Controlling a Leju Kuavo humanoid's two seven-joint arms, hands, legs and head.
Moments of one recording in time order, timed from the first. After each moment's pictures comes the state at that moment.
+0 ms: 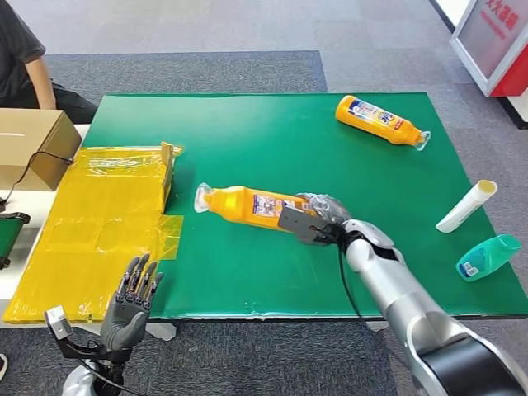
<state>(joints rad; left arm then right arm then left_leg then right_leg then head) -0.10 -0.17 0.28 -0.90 0.11 -0.88 -0.67 -0.61 -0.03 0.35 -0.73 0.81 0.09 -0.18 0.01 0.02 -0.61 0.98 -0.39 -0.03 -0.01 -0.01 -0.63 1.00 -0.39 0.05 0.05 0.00</state>
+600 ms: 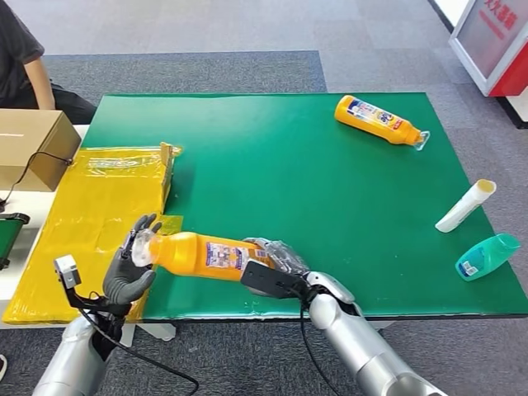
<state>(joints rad) -0.28 -0.08 0.07 -0.87 0.18 -0.75 -0.58 -0.37 0.10 0.42 -0.90 0.71 0.06 -0.30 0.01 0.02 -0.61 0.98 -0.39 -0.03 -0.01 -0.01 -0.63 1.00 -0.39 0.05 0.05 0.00</state>
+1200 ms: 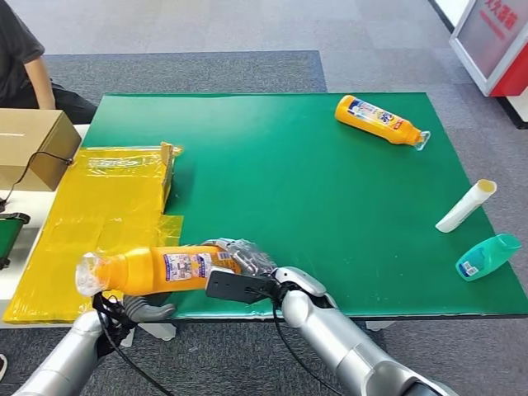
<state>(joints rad) -0.36 0.05 -0.26 -0.70 0.12 -0.83 -0.67 -0.45 0.16 0.59 -0.86 0.66 0.06 -0.33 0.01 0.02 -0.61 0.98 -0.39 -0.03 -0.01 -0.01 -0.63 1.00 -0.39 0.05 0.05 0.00</state>
